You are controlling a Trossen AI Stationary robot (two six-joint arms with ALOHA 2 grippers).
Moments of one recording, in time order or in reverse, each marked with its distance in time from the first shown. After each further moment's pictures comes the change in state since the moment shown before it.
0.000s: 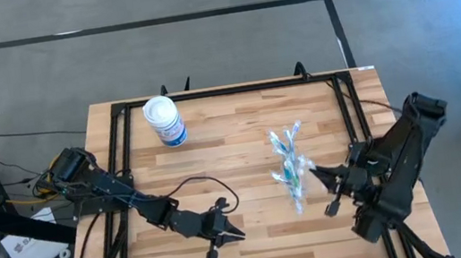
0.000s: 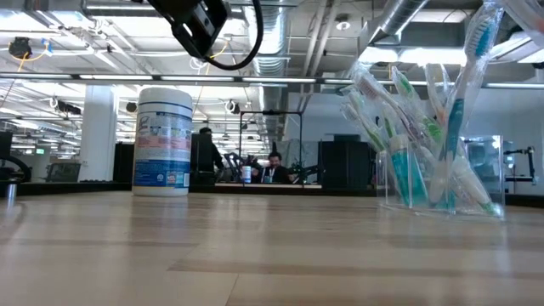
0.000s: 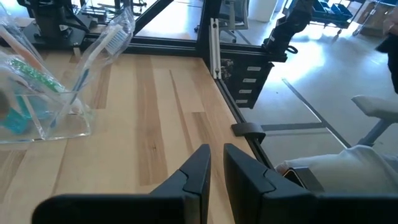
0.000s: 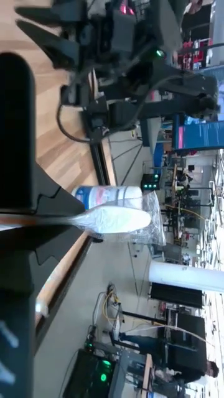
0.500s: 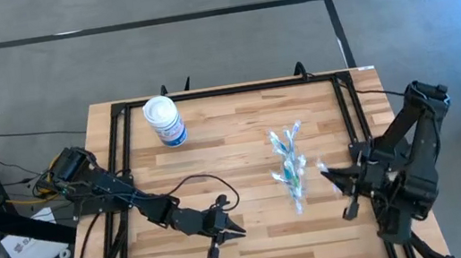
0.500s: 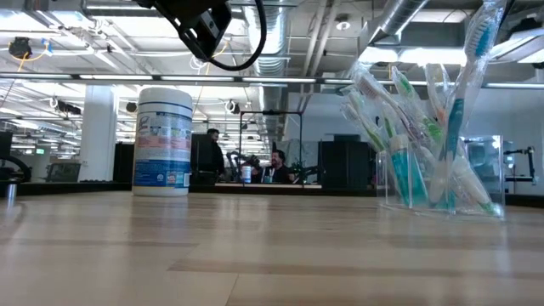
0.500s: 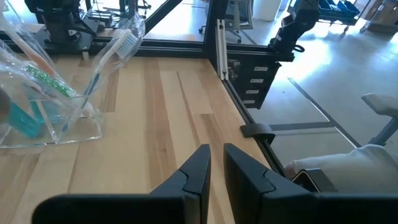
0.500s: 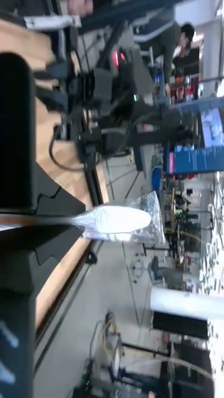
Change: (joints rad) left arm 0.012 0.000 0.000 -0.001 -0.004 0.029; right arm 0.107 -0.174 0.025 0.229 0.000 -0.380
